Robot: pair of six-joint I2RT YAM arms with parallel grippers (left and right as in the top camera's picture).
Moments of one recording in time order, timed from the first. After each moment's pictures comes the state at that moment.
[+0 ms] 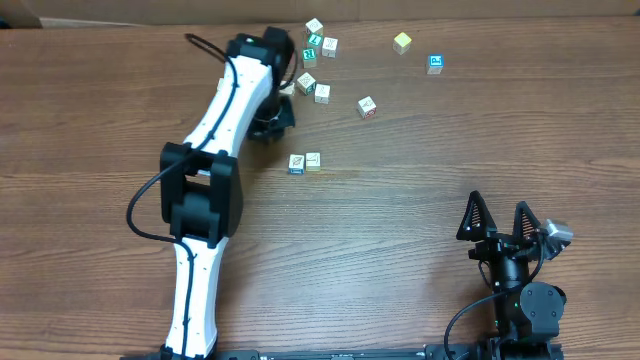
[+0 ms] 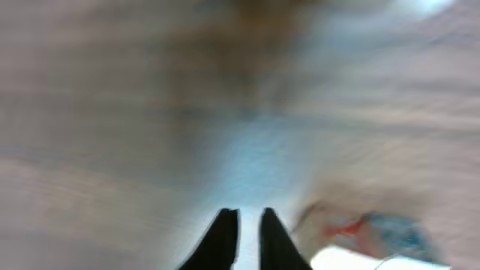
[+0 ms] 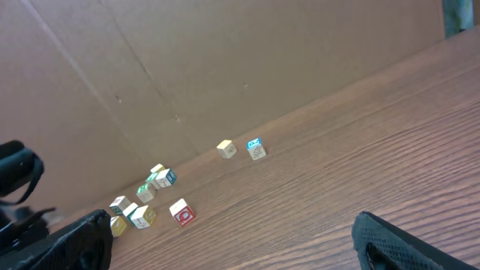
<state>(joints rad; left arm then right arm) -0.27 2.43 2.21 -1.44 -0.03 -0.52 -0.01 0.01 0.02 -0.03 0.03 0.46</state>
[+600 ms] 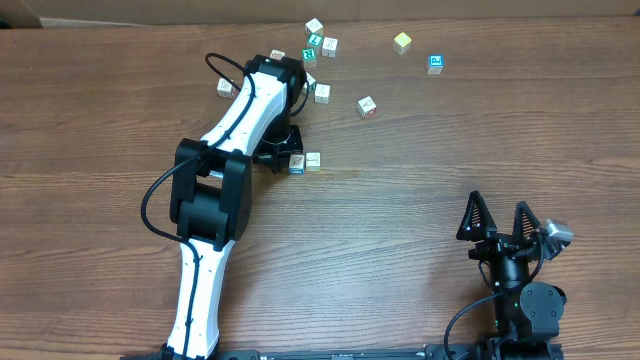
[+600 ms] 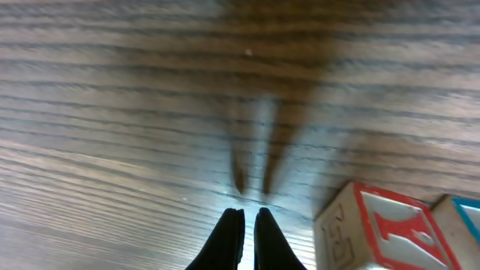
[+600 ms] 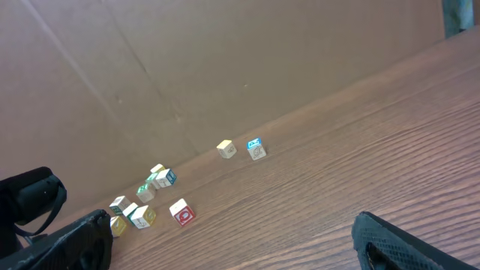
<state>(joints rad) -0.32 2.43 2.05 -1.42 -0.02 -0.52 -0.01 0.01 0.02 -0.03 0.03 0.46</state>
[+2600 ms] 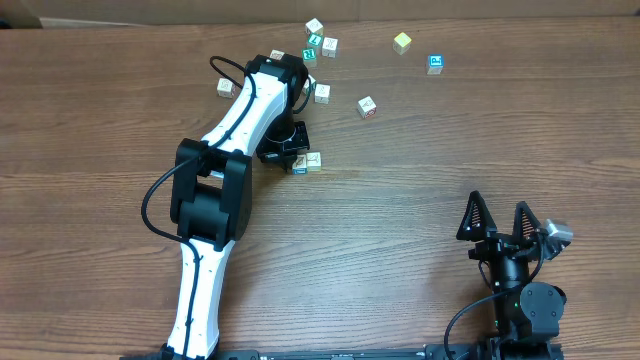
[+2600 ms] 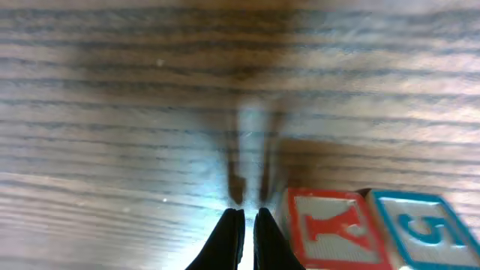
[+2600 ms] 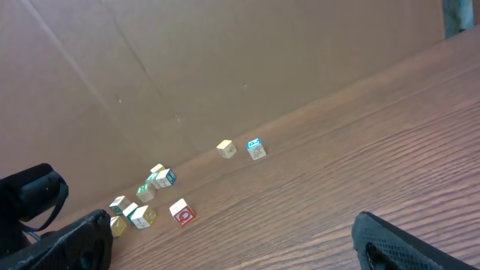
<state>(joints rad) -0.33 2.43 2.05 -1.37 0.07 -0.51 -0.01 0.01 0.02 -0.03 0.03 0.46</state>
